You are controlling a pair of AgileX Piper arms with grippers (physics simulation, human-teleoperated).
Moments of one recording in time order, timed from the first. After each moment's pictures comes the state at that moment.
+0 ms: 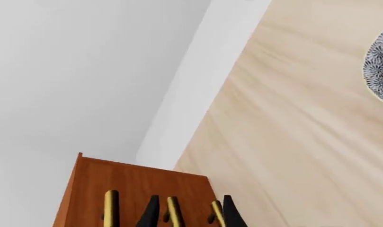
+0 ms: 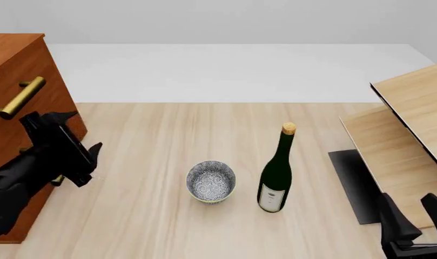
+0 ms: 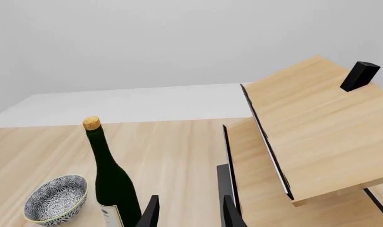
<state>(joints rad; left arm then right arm) -0.11 1.08 -0.47 -0.25 1.07 0.05 0.07 0.00 -0.01 0.08</state>
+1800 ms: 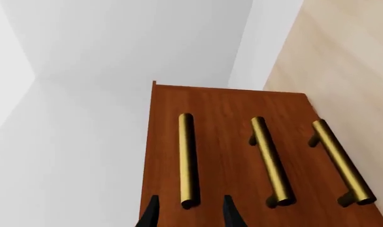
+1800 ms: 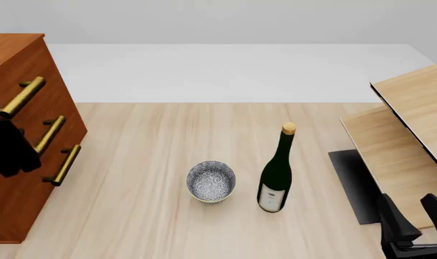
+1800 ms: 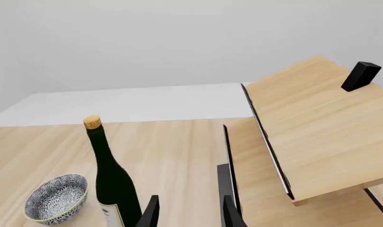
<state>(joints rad) 0.27 1.06 -0.47 -0.41 1.47 0.05 0.06 0.00 0.00 0.07</state>
